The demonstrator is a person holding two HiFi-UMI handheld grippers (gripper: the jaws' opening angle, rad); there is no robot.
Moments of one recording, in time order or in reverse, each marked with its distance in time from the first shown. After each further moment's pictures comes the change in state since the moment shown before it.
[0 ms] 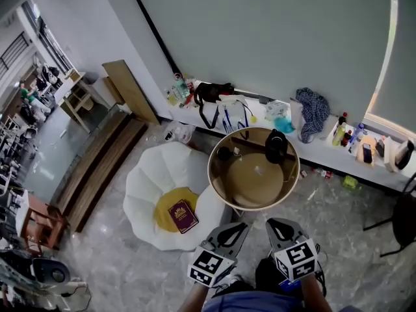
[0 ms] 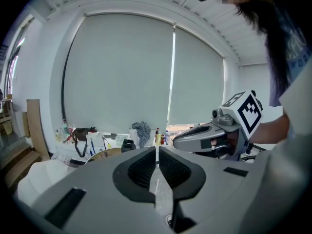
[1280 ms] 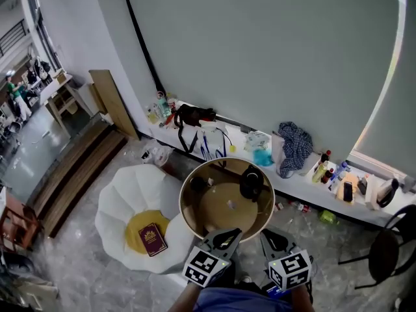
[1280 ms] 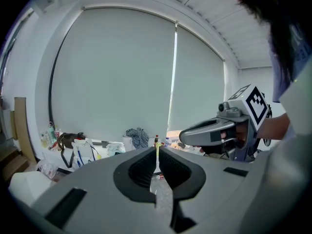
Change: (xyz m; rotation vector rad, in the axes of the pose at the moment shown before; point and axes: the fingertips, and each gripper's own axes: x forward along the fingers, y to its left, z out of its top) left arm 0.152 0.033 0.062 -0.007 -0.044 -0.053; right arm 0.024 -0.145 0.057 -0.023 -0.007 -0.065
